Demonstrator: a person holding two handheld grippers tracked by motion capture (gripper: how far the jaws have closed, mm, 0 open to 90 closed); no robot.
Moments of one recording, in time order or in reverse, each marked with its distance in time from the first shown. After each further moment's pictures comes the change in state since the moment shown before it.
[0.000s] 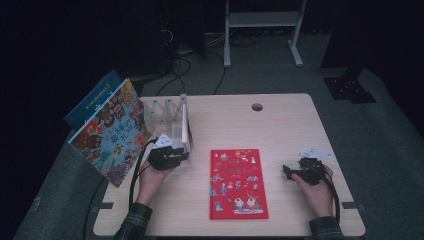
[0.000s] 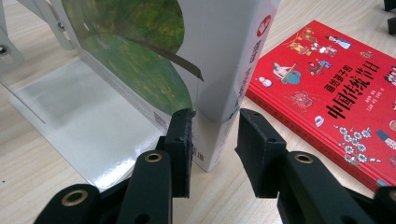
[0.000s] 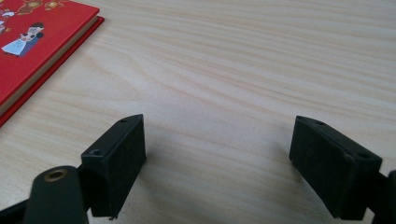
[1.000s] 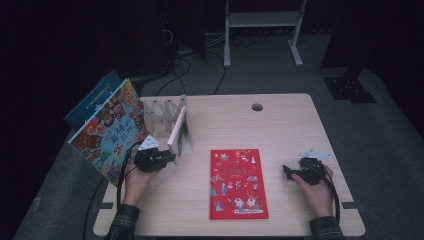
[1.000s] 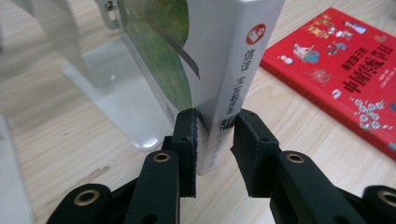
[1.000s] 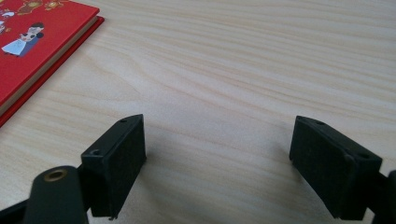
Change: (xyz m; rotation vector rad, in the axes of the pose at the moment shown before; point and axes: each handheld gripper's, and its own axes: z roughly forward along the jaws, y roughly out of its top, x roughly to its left) left arm 0.021 -0.015 -0.027 0.020 0.022 -0.020; right arm 0.000 0.000 0.000 0.000 0.000 0.000
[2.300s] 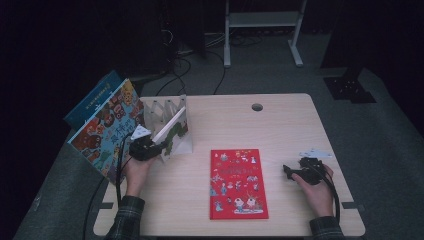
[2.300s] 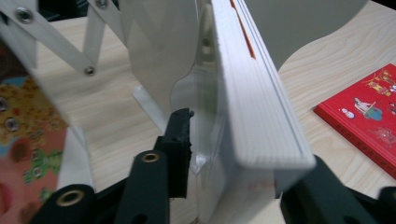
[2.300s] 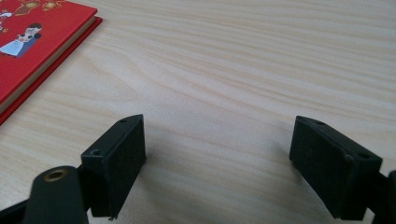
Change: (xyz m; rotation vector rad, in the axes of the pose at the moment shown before) left arm 0.034 0.008 -0.004 -0.105 0.142 -0.106; right arm -0.001 0.000 0.000 0.000 -0.001 0.003
